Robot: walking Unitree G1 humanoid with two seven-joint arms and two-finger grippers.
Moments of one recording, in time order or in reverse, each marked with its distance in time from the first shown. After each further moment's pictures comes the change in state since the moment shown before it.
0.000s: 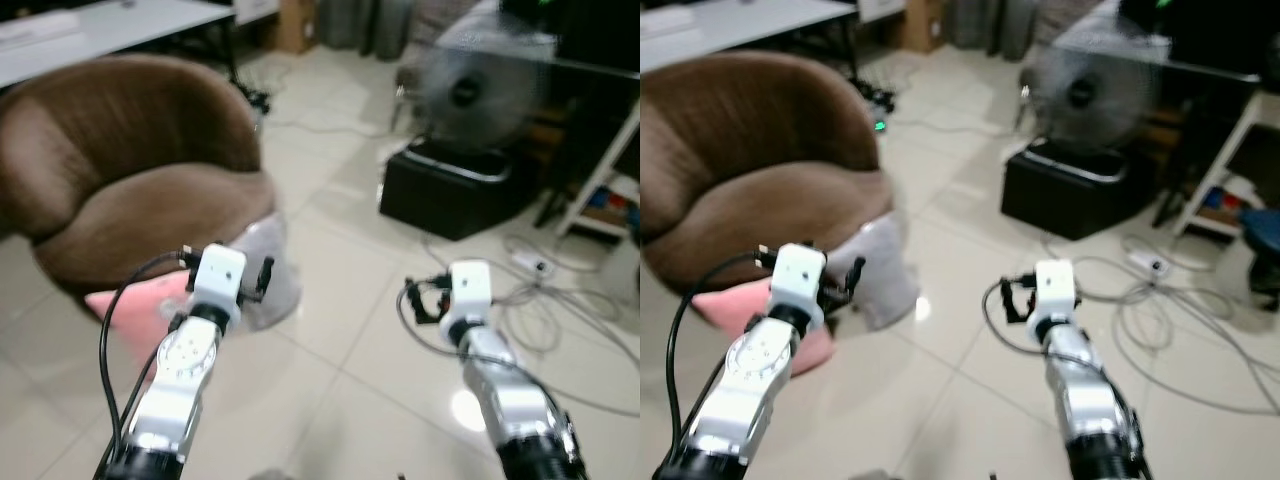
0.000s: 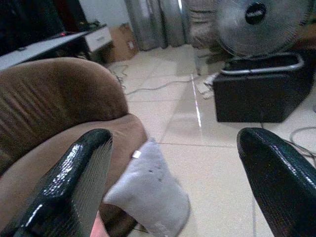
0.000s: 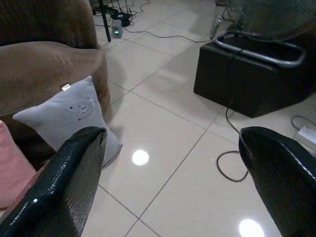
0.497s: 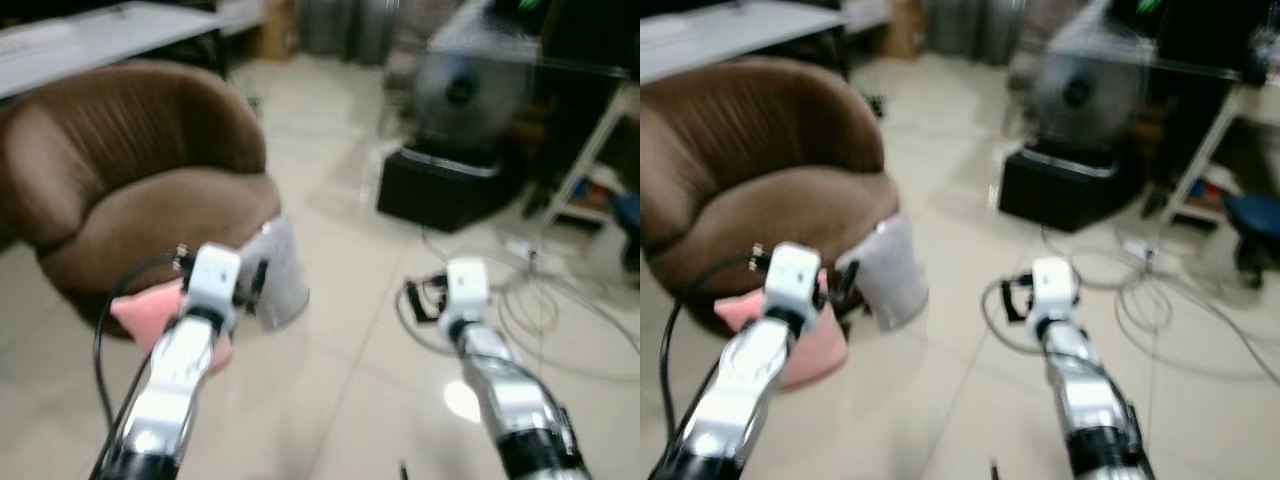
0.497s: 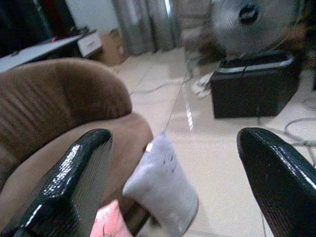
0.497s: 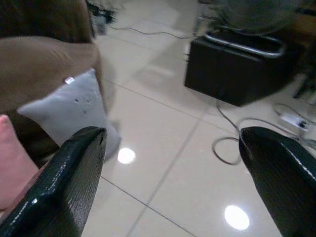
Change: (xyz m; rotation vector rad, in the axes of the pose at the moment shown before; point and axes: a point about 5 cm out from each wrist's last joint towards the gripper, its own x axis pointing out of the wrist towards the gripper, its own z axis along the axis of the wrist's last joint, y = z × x) left arm 0.002 0.004 0.002 0.003 0.009 0.010; right arm 0.003 0.001 -0.005 -0.018 0.031 -0.007
